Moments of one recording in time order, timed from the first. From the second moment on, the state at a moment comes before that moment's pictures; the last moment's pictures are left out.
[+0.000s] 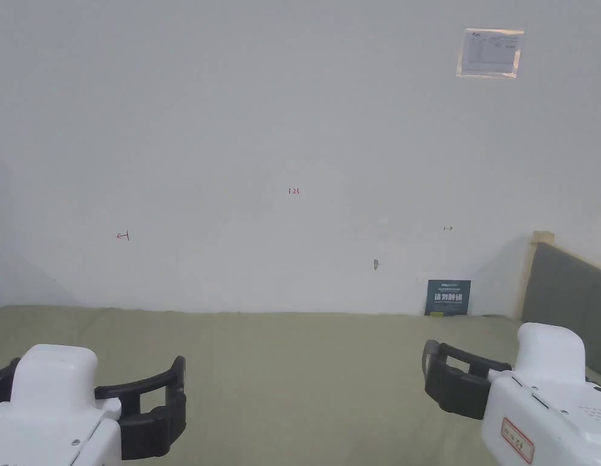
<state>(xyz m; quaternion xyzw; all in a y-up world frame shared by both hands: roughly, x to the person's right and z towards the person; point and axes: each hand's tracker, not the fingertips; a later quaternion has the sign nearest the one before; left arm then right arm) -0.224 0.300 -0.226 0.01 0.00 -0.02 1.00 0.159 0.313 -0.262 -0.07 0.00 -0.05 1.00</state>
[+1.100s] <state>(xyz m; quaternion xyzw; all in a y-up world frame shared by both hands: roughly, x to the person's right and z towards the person) -0.210 0.299 -0.232 0.01 -0.01 -0.04 1.00 0.154 0.299 -0.257 -0.02 0.03 0.05 1.00</state>
